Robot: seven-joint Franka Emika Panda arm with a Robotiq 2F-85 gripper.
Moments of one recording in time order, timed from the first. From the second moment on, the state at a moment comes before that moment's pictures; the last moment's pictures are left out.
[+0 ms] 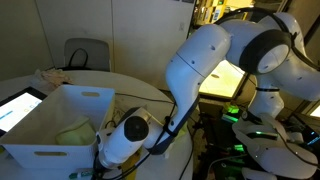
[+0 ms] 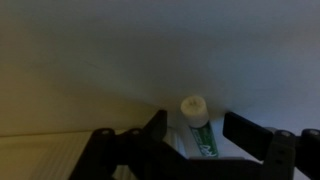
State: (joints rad) arm 0.49 1.00 -0.11 -1.62 -0.94 2.98 1.29
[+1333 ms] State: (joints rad) arm 0.50 0.99 -0.10 -1.63 -0.94 2.98 1.25
